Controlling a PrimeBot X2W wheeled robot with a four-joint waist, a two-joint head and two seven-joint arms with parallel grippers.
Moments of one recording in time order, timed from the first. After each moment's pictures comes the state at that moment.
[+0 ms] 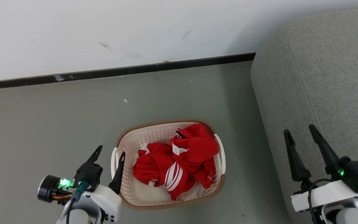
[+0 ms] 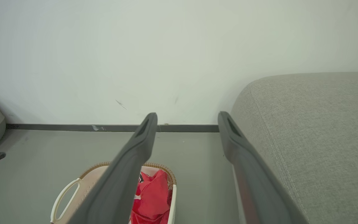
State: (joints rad) left arm -0.25 0.12 -0.31 0.40 -0.17 0.06 -0.19; right arm 0.00 -0.04 -0.03 -0.06 0.06 0.12 -0.25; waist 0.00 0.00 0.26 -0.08
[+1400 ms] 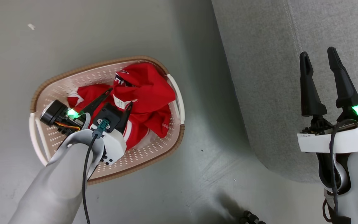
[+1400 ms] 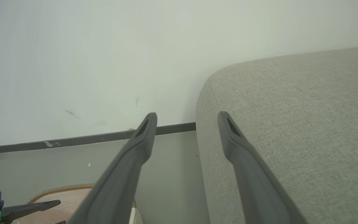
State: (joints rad) left arm -0.69 0.13 -0.48 0.66 0.02 -0.04 -0.16; right arm -0.30 -0.04 -0.02 -0.15 0.21 0.12 -0.26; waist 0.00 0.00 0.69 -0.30
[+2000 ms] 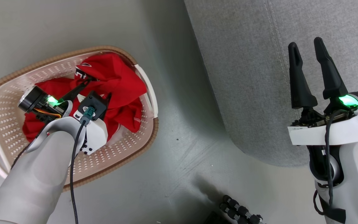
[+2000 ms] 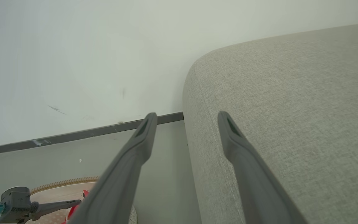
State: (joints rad) left arm -0.79 0.20 -0.51 0.75 0.08 -0.05 -0.13; right arm -0.36 -0.04 0.04 -0.12 0.32 0.12 -0.26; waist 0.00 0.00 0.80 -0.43
